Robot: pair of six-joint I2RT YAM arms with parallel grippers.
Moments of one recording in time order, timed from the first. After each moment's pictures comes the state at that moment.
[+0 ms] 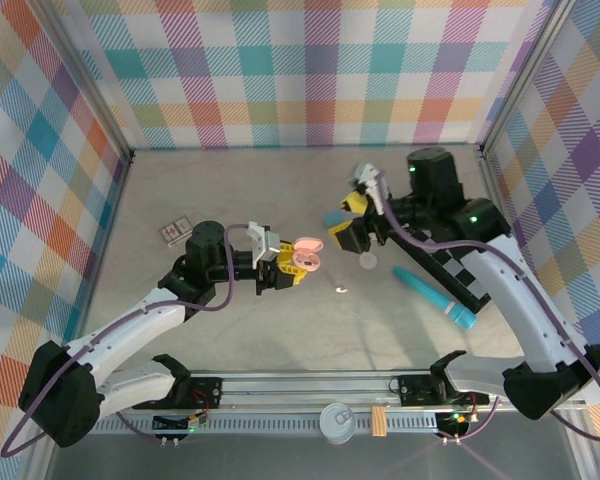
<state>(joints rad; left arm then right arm) -0.58 1.08 0.66 0.28 0.86 0.07 0.48 1.22 1.47 -0.82 -0.71 -0.22</state>
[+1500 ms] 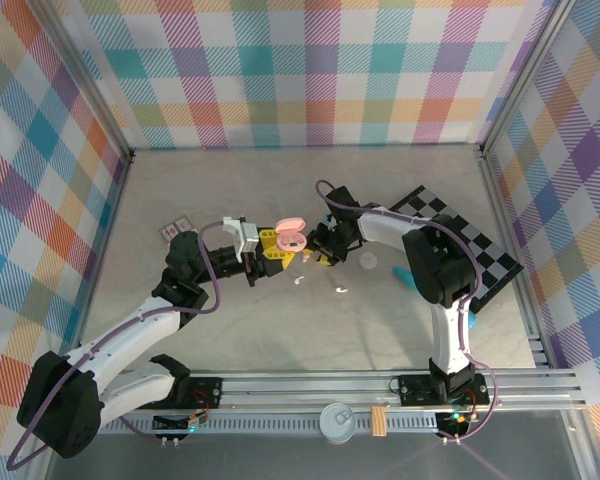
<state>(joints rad) -0.50 1.03 0.55 0.58 0.79 -0.08 0.55 2.04 1.36 -0.47 -0.48 0.94</state>
